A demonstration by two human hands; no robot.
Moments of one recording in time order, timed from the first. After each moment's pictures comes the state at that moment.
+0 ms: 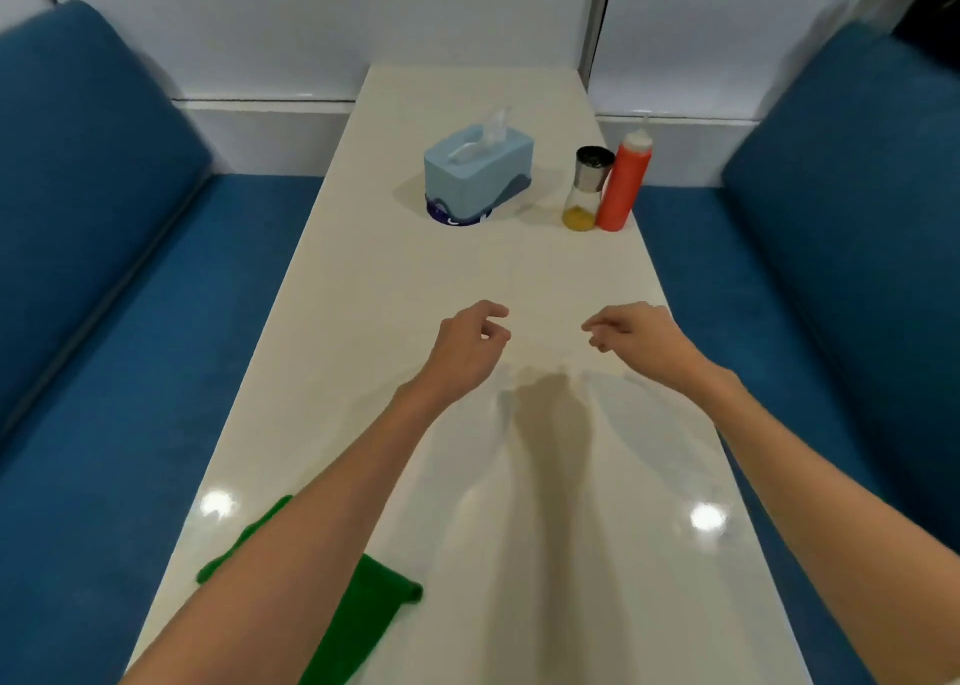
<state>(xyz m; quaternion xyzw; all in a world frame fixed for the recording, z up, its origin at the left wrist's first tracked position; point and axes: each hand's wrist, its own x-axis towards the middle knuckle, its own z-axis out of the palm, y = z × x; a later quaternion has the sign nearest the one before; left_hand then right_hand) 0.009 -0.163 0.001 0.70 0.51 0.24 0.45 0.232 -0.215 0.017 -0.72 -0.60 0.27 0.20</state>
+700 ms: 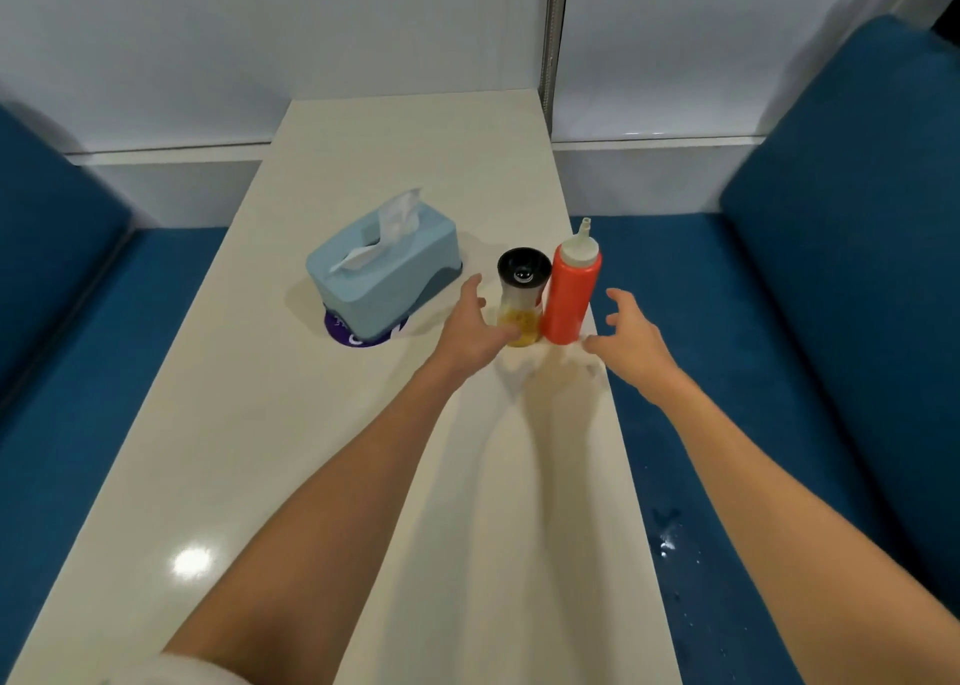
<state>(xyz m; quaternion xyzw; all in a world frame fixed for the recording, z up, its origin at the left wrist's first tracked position) 0.224 0.076 -0.001 0.61 0.55 0.23 0.51 0.401 0.003 0.003 -0.77 -0.43 0.36 0.31</state>
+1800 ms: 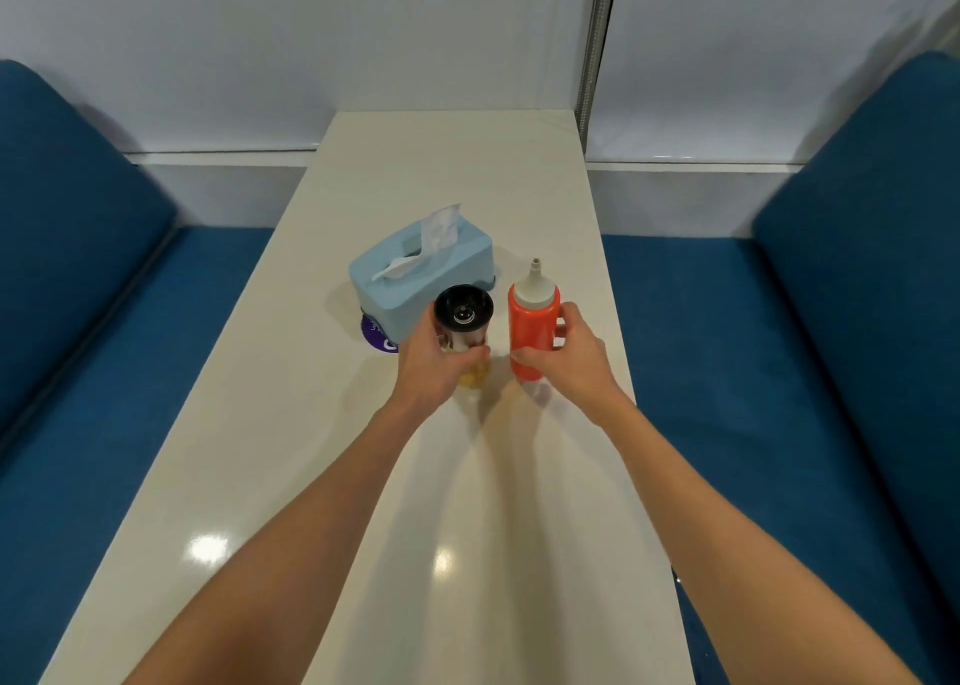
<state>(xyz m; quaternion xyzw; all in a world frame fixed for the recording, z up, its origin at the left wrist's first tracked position) 0.149 0.064 -0.002 0.60 0.56 0.37 0.43 0.318 0.024 0.009 -0.70 -0.46 0.39 0.39</state>
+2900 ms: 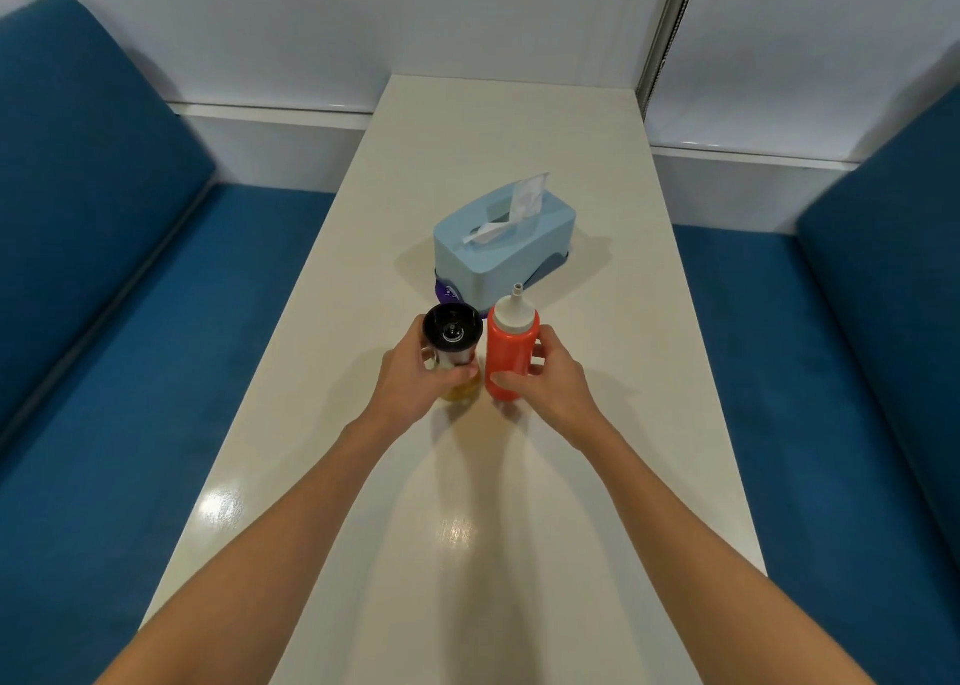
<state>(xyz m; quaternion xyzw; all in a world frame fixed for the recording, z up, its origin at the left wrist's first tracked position) 0.009 0.042 -0.022 0.60 0.56 0.33 0.47 0.183 0.005 -0.012 -0.67 -0.48 0.44 0.36</state>
